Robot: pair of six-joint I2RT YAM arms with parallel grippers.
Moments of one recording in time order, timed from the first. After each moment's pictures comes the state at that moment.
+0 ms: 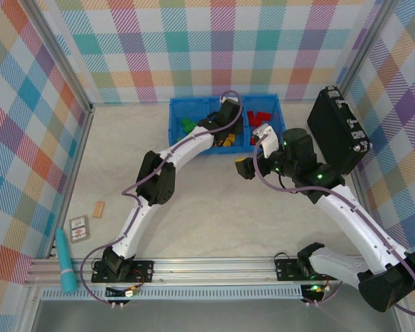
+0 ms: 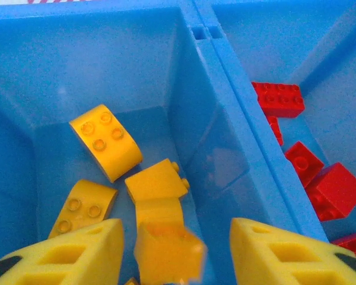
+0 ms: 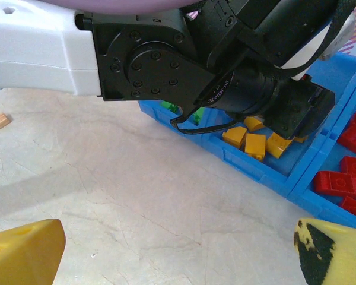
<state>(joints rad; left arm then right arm) -0.67 2.46 2.26 -0.45 -0.27 -0.37 0.51 1.05 1.06 -0.52 -0.25 -0.06</state>
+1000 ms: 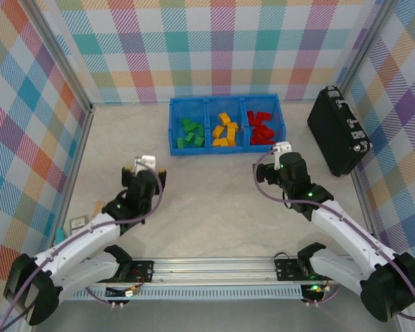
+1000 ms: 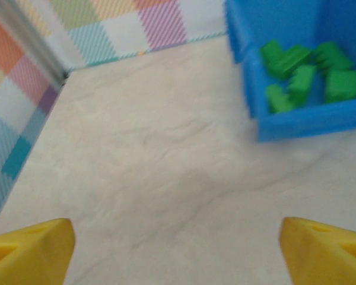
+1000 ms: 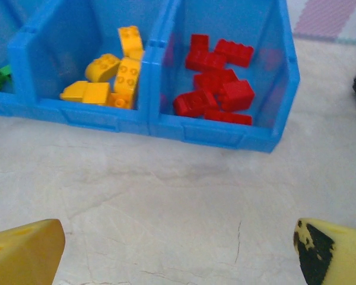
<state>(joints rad) -0.60 0.89 0.49 -0.12 -0.72 -0.10 0.46 0.97 0.66 -0.24 0.24 0.13</state>
